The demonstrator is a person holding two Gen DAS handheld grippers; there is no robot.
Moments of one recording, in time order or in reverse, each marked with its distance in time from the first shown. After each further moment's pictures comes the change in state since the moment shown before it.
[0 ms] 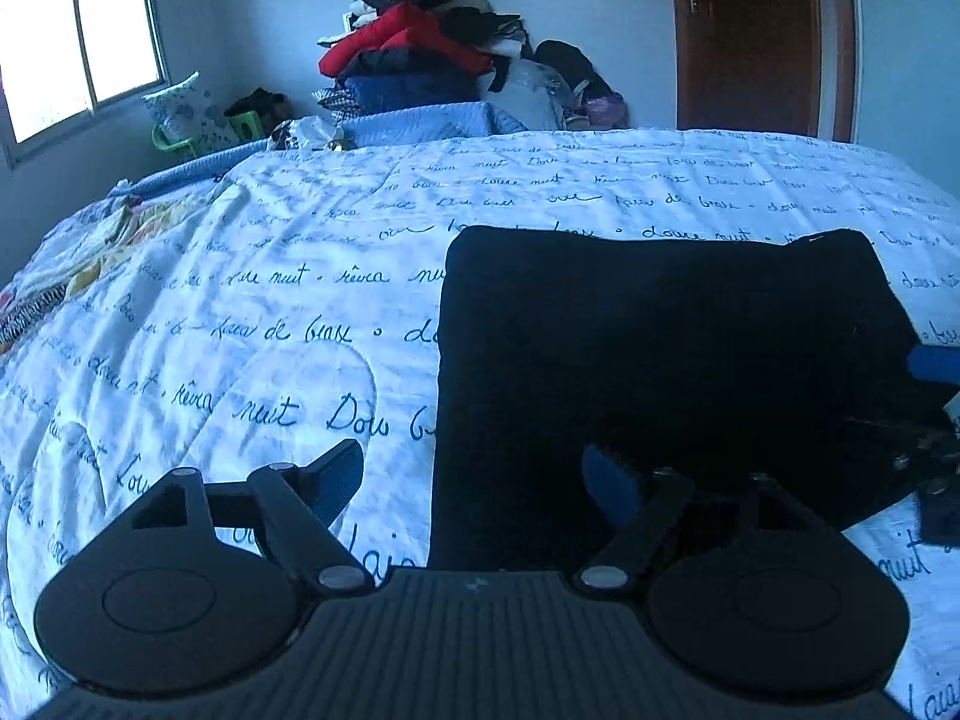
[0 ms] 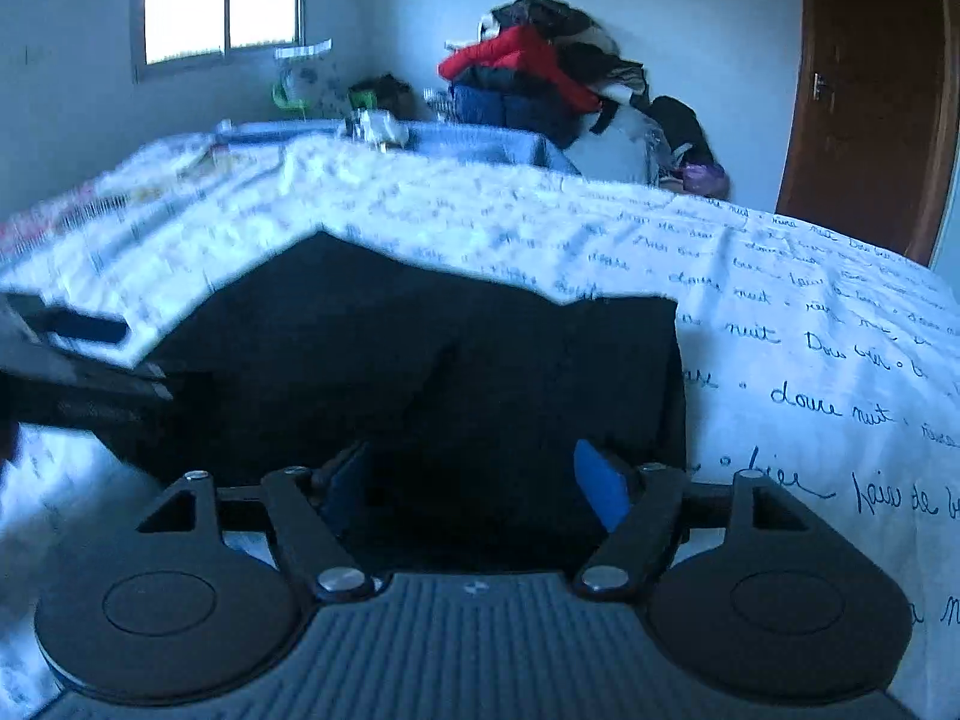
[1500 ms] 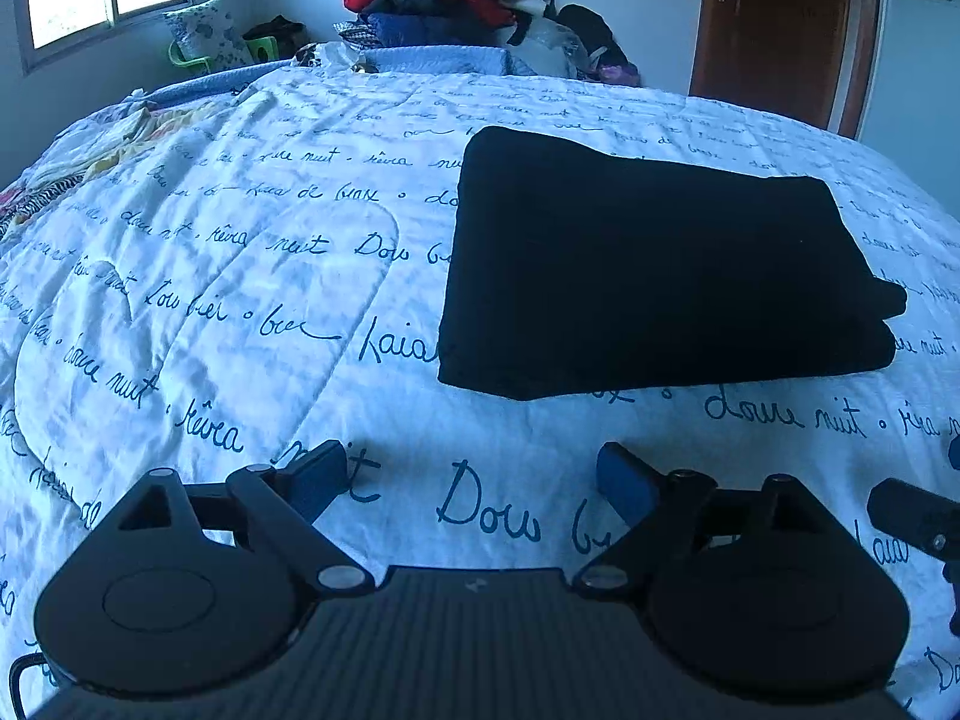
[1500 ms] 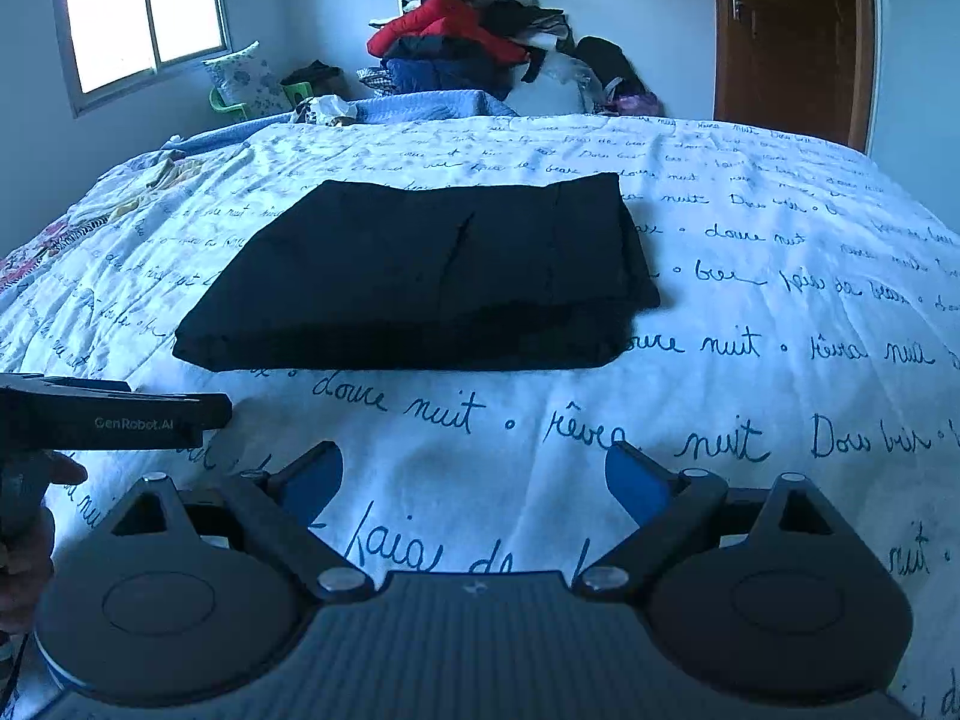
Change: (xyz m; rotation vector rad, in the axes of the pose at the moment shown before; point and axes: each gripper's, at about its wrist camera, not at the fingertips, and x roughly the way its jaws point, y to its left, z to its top) left arm -0.046 0.010 -0.058 -0.122 0.103 -0.041; right arm -0.083 0.036 -0.055 0.208 0.067 -0.048
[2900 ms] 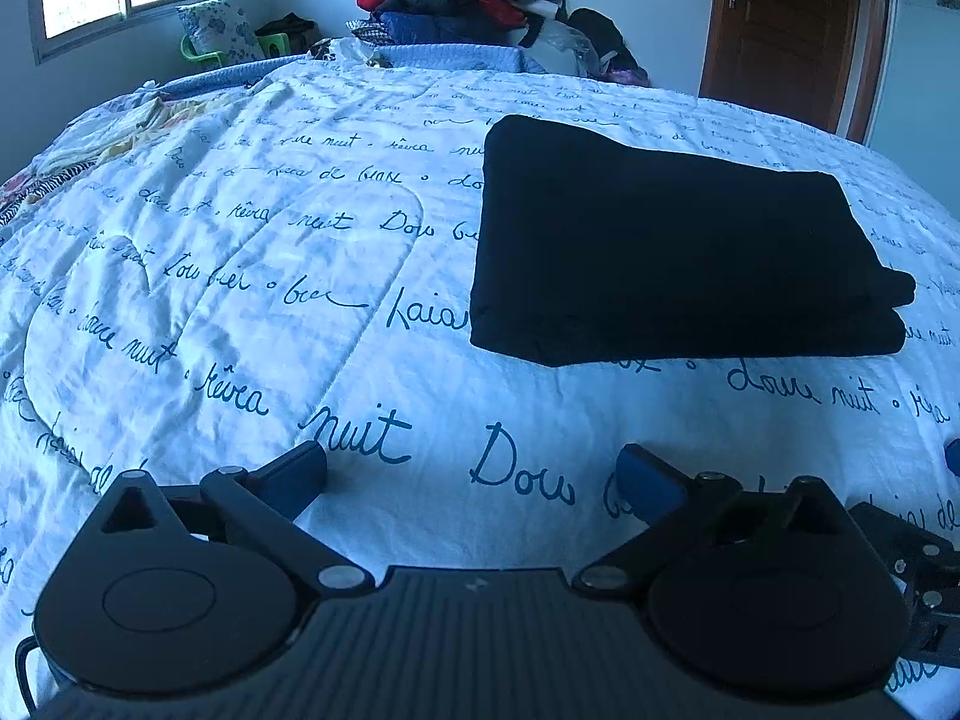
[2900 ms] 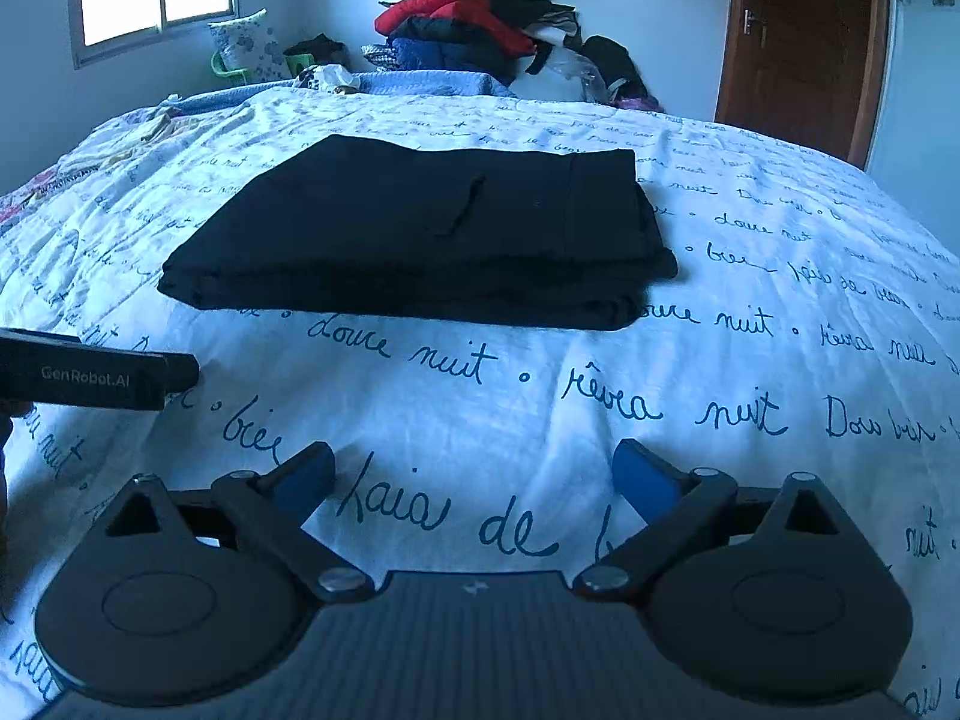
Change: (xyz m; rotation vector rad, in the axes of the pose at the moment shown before) left arm -0.003 0.008 -0.015 -0.021 -0.005 0.008; right arm 0.014 0.015 -0.018 -0.094 0.017 -0.059
